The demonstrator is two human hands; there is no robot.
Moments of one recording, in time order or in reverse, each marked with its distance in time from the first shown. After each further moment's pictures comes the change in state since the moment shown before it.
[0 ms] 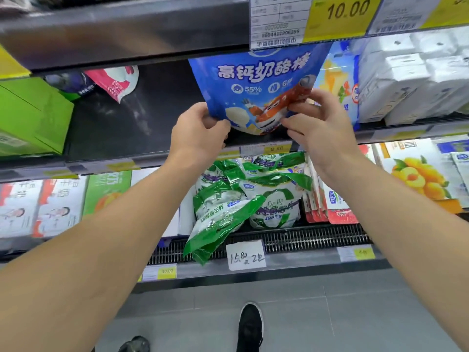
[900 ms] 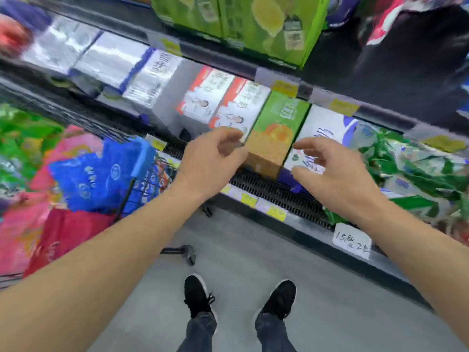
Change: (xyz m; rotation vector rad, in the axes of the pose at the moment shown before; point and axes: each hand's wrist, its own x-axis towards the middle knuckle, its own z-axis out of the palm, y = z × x) left_hand -0.193 -0.168 -0.282 0.142 0.262 -0.123; right_hand -0.203 0.026 0.252 -0.935 -0.665 -0.301
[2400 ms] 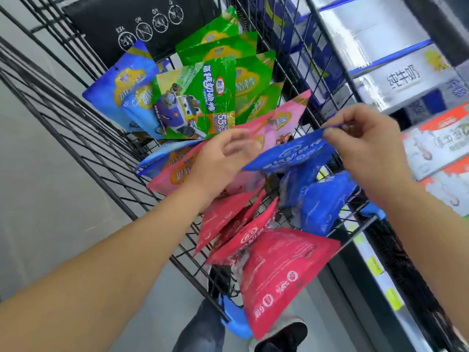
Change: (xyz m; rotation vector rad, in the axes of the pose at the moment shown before) left_hand -0.091 -0.315 -0.259 -0.771 0.409 -0.340; right_hand 0.103 -0.303 0.315 0.193 -0.276 -0.397
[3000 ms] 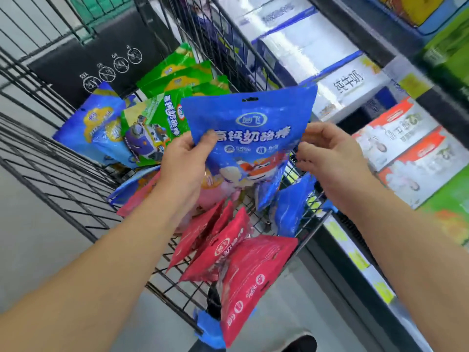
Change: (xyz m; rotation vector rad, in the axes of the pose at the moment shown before) left_hand 0.012 0.039 0.045 -0.263 0.216 0.078; right_hand -0.019 0.018 -0.034 0.450 0.055 0.282
